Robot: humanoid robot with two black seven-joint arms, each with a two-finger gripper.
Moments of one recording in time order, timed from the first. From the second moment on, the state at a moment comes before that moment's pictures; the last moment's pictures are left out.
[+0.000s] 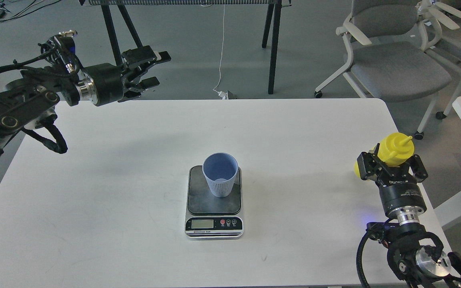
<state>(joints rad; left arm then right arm) -1.13 0.50 -0.13 -0.70 0.70 -0.49 -0.49 -0.02 -0.22 1.20 1.21 0.58 0.49 0.14</state>
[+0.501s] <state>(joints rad) -1.12 0.50 -0.13 -0.70 0.70 -0.49 -0.49 -0.01 -0.17 1.12 1.17 0.56 0.49 0.15</state>
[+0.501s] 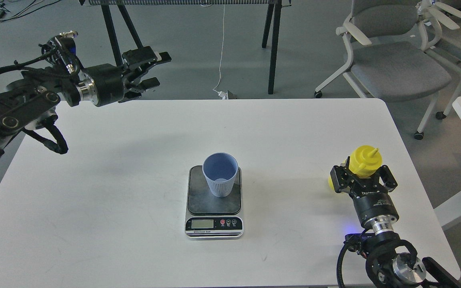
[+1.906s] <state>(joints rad) -1.10 0.50 -0.13 -0.70 0.70 -0.49 -0.49 -0.20 -0.22 1.11 1.34 0.49 0.49 0.15</state>
